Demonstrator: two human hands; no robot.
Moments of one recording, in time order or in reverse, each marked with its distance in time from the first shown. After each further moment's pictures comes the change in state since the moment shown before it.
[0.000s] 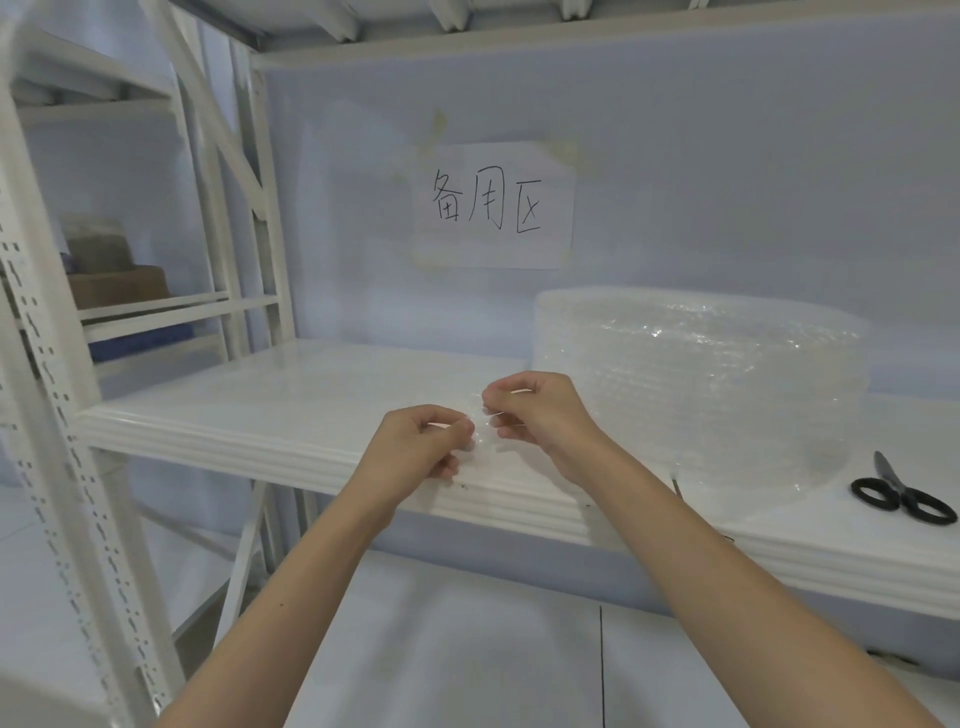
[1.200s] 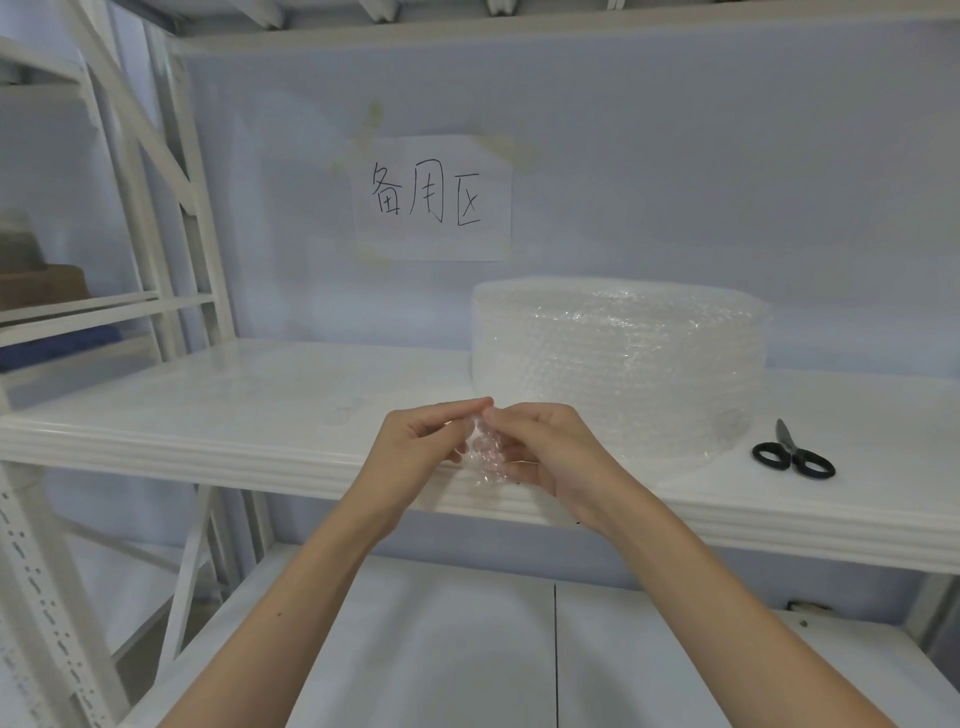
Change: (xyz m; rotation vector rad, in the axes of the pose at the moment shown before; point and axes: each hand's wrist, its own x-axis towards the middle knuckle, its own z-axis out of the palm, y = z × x) left_hand -0.020 0.002 0.054 -0.124 -0.181 0.227; right_hand -0.079 -0.004 -0.049 0.089 -0.065 0.105
